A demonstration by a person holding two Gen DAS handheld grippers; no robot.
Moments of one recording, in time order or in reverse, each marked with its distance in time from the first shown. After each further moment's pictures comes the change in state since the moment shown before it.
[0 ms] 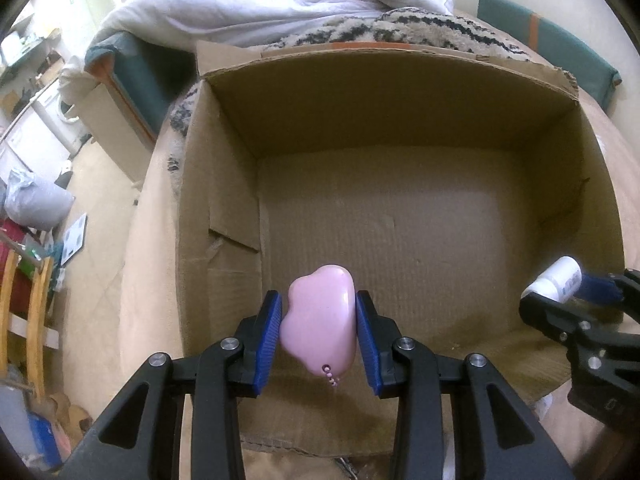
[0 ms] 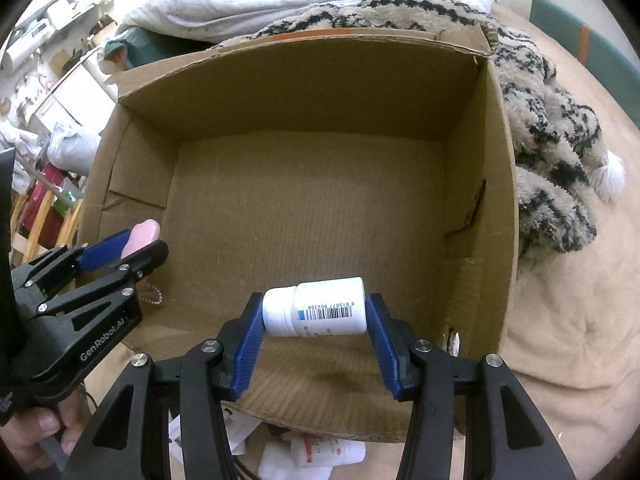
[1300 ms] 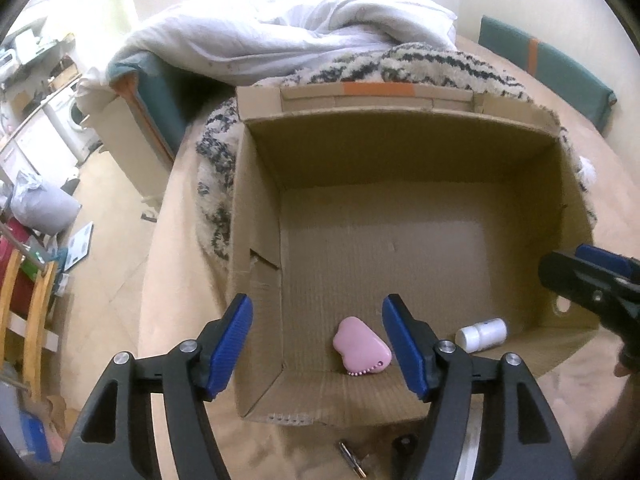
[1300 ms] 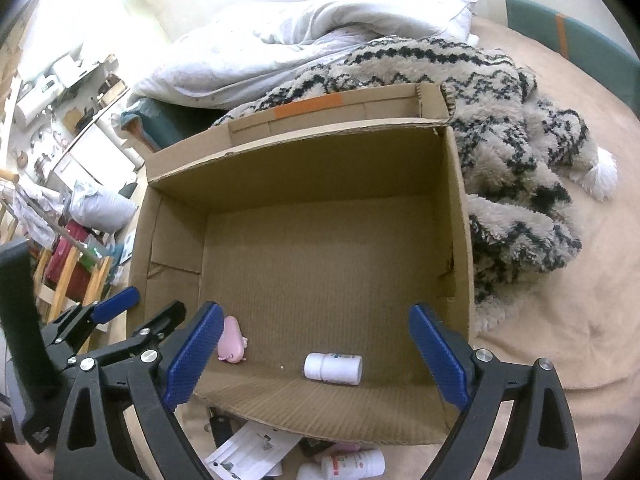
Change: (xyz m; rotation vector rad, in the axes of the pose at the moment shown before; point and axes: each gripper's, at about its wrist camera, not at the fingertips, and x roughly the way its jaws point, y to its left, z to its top) left arm -0.036 0.013 -0.004 -0.029 -0.102 0.007; right arm -0.042 -0.016 0.006 0.112 -0.181 0.097
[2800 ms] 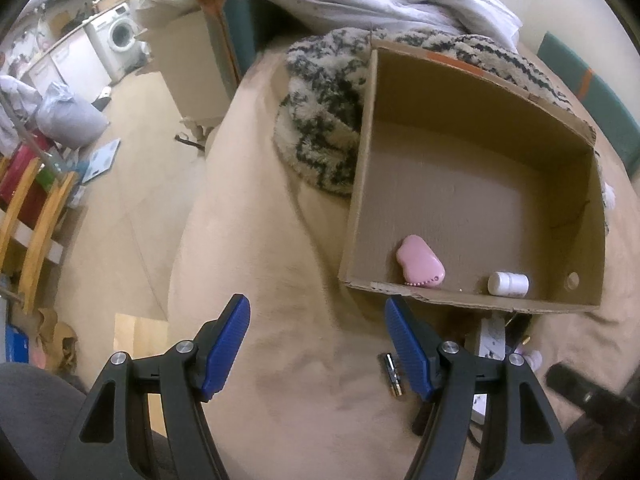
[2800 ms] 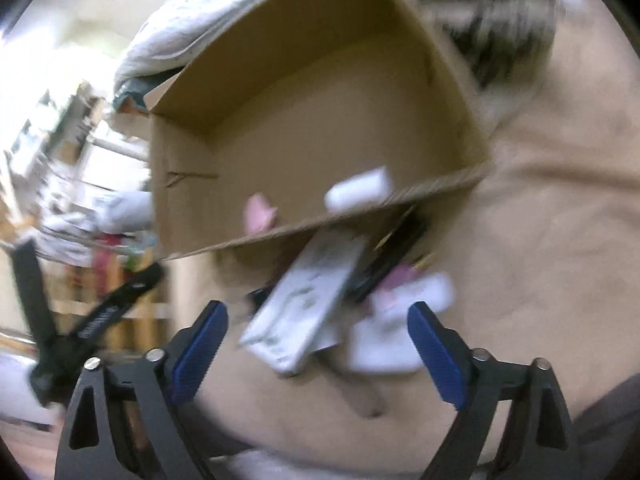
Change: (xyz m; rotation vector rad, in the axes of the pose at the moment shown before) left arm -0.029 0.057 -0.055 -0.225 0.171 0.042; right arm 0.009 -0.008 -0.103 0.357 0.322 0.270
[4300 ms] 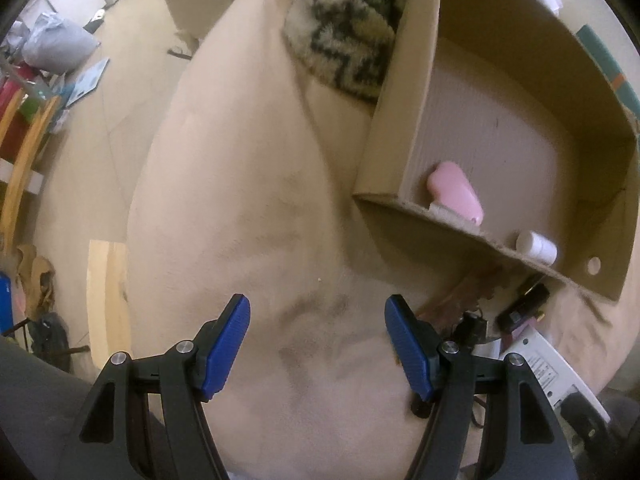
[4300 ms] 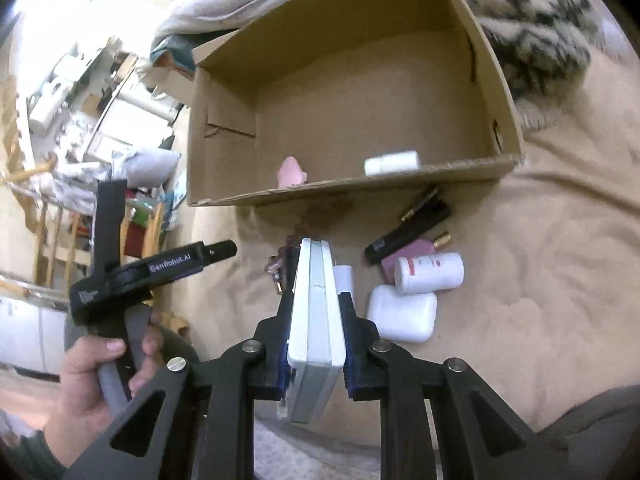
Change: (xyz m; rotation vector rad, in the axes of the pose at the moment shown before) left arm 0.061 0.015 -0.020 -0.104 0.288 -0.054; right arm -0.023 0.016 -0.016 -0.194 0.003 -0.057
